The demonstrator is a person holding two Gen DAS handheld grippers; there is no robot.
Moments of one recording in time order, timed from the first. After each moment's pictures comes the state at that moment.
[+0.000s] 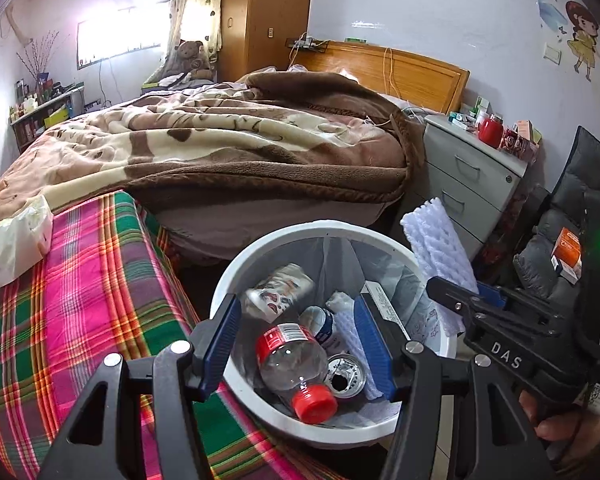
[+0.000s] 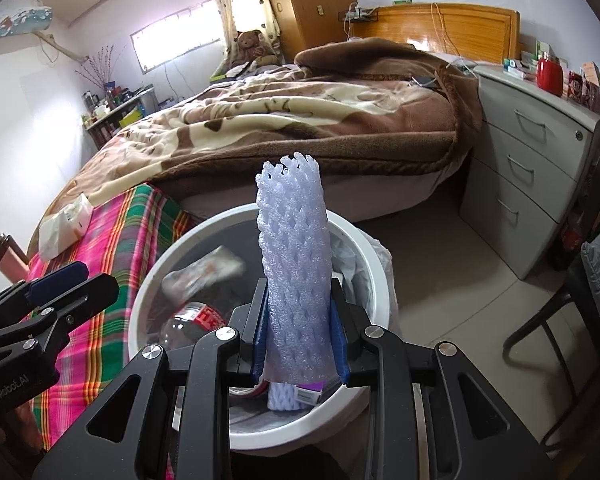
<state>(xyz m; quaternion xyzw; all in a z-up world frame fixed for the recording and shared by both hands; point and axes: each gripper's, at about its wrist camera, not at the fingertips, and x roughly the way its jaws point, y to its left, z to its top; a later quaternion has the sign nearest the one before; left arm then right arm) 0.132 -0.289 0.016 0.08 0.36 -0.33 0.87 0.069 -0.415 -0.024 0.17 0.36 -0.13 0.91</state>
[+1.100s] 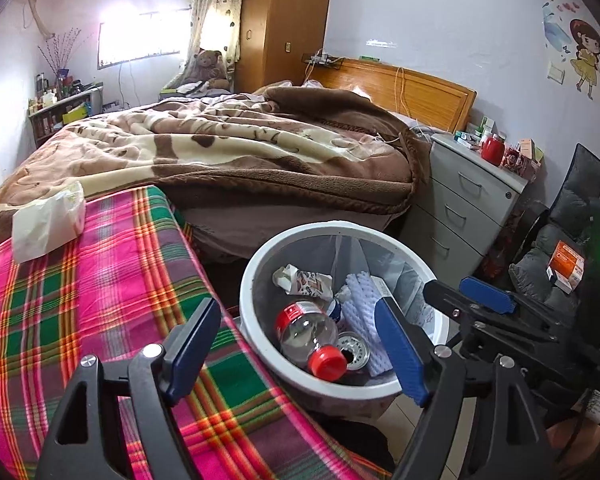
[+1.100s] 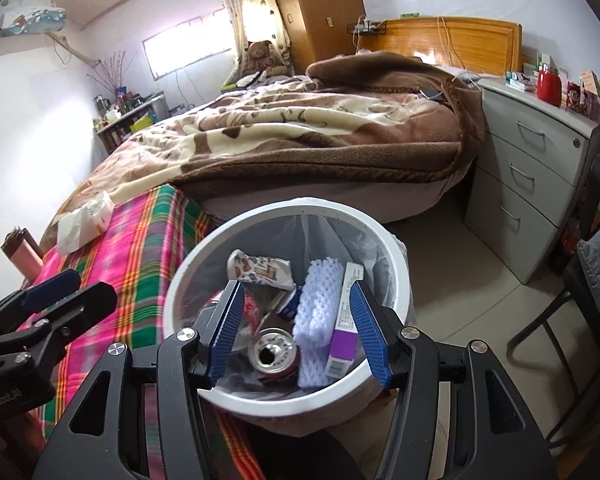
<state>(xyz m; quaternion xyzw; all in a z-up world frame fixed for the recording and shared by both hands) 0.102 -0.237 0.029 0.05 0.34 -0.31 0.89 0.044 -0.383 -0.004 0.16 0.33 -0.12 0.92</state>
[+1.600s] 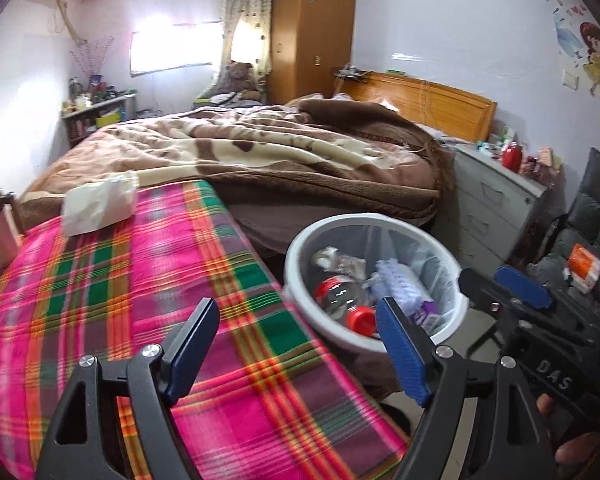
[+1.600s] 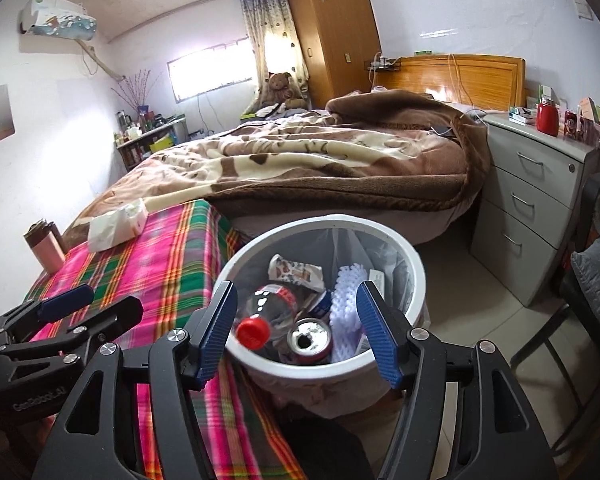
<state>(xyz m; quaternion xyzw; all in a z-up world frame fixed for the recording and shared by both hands) 0.068 -0.190 0.024 0.05 0.31 -0.24 0.92 0.013 -0.343 0.006 0.13 0.27 -0.11 0.95</state>
